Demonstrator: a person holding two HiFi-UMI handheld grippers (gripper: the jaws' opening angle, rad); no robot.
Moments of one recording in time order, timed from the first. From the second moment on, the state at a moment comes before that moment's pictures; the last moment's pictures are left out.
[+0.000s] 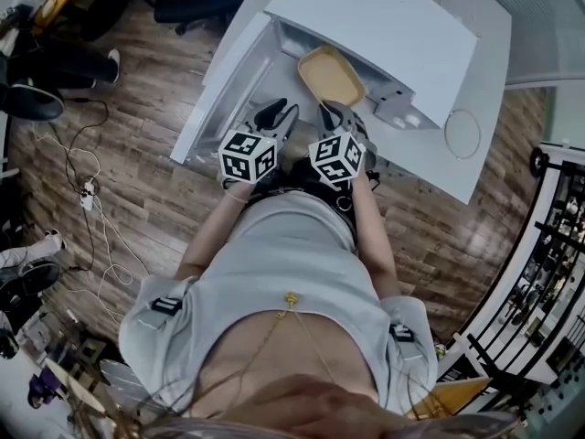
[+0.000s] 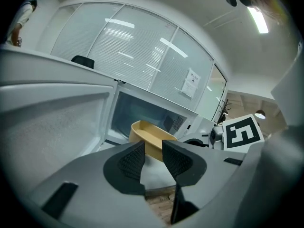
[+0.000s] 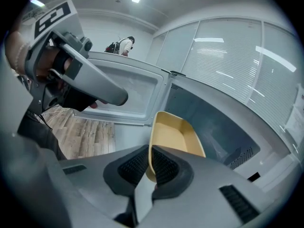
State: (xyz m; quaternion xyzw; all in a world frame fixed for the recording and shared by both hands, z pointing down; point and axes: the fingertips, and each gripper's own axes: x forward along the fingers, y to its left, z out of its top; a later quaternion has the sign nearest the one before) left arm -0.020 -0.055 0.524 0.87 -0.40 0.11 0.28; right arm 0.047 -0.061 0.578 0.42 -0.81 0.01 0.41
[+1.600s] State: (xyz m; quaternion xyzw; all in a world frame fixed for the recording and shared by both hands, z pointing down) left arm -0.067 0.023 0.527 0.91 -0.29 0.12 0.27; right arm -0.011 0.043 0.561 0.50 -0.77 0.05 0.40
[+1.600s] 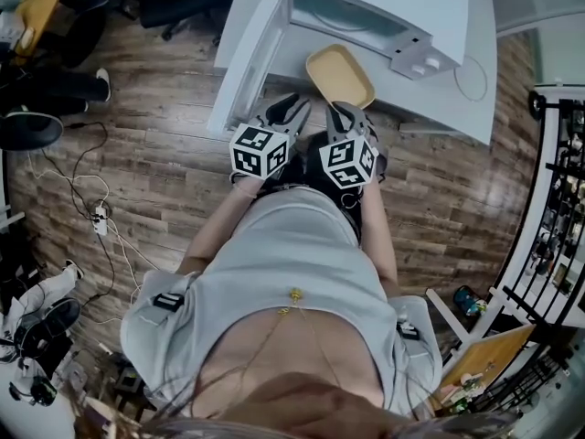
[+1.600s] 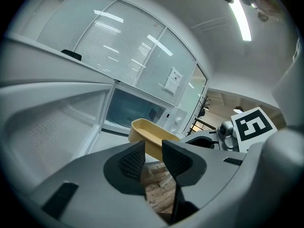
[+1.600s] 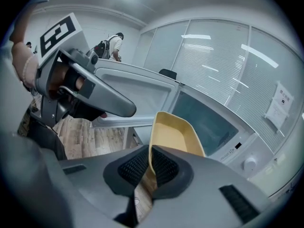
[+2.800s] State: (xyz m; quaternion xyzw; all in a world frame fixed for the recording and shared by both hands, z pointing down) left arm -0.056 0.013 0.534 0.91 -0.31 0.13 0.26; right arm -0.006 0.037 0.561 0.49 -0.78 0.06 0.39
